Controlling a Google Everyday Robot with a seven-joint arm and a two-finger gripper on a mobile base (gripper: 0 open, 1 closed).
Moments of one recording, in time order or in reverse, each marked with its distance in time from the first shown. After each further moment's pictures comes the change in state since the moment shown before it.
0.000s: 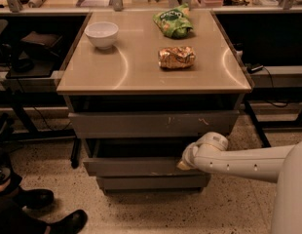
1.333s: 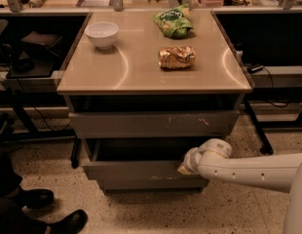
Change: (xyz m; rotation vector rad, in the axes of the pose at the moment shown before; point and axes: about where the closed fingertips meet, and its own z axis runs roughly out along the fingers) arm 0.003 0.021 -0.007 -0.016 -0.037 0.005
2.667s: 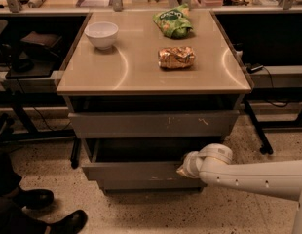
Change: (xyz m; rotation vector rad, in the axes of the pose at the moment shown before) arm -0.001 0.014 -0.004 -0.006 -0.045 -0.021
